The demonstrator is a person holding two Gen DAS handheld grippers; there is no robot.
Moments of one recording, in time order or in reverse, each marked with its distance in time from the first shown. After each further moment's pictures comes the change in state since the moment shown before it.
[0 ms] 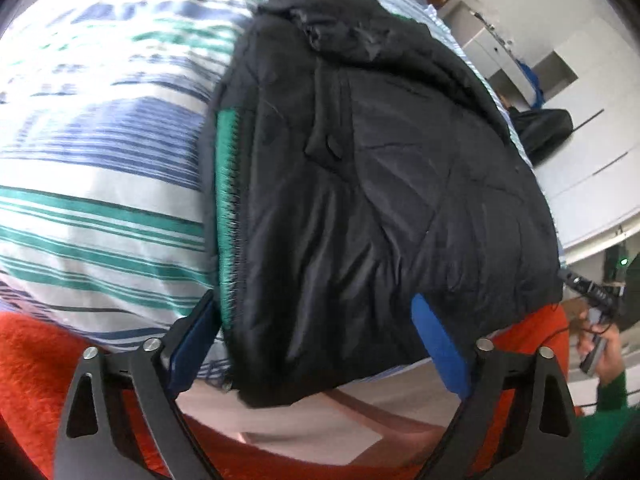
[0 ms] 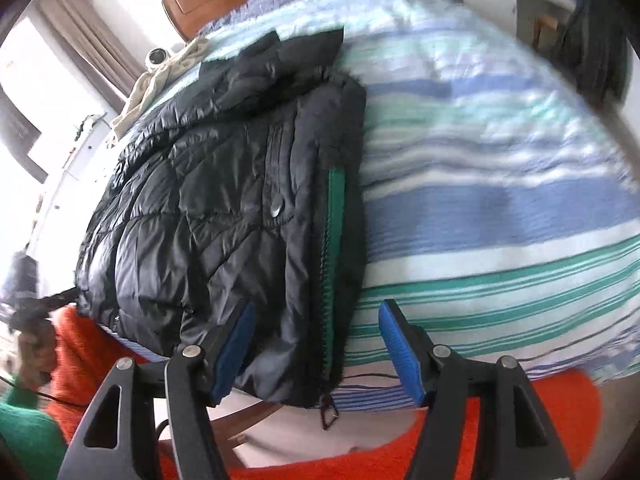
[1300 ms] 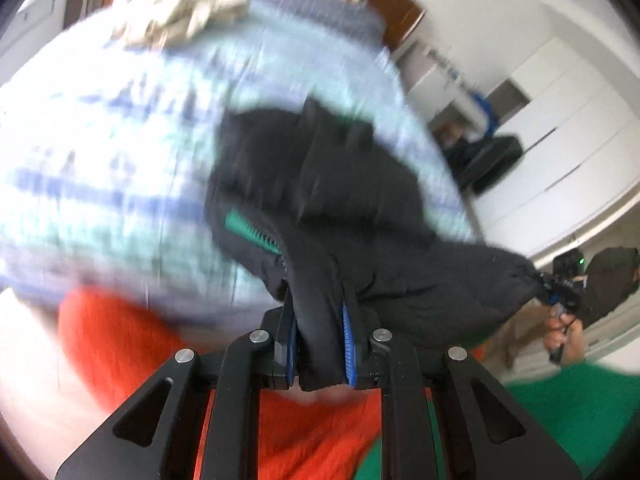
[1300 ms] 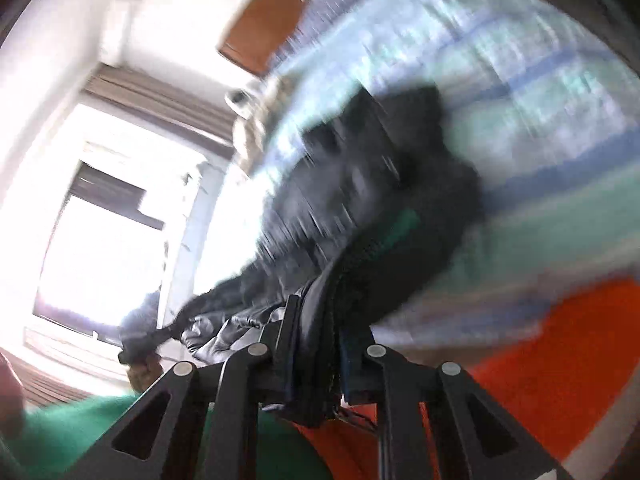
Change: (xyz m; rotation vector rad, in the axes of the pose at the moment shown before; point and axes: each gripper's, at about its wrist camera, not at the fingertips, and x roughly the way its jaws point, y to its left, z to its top) left arm -0.205 -0.050 0.016 0.050 -0.174 -0.128; right arm -0.152 0.039 0.037 0.156 -0.138 0.472
